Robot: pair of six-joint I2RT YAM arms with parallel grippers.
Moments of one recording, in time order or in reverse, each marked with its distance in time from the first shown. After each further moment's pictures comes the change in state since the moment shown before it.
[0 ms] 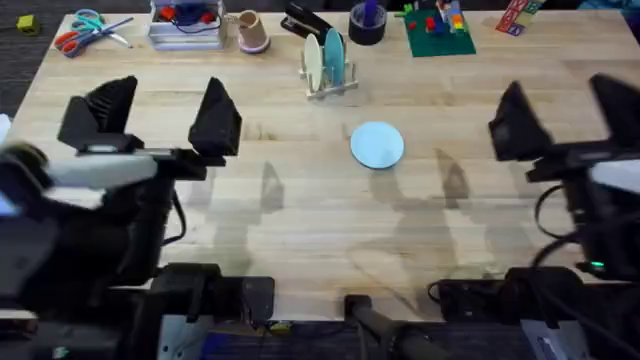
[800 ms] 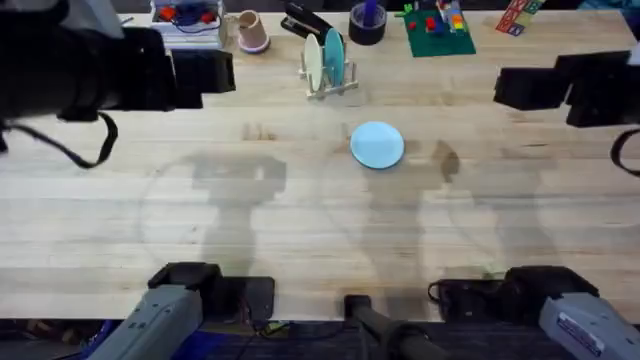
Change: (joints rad) left arm 0.000 0.865 0.908 -0.911 0.001 -0.005; right arm 0.000 0.809 0.826 -0.852 0.000 0.000
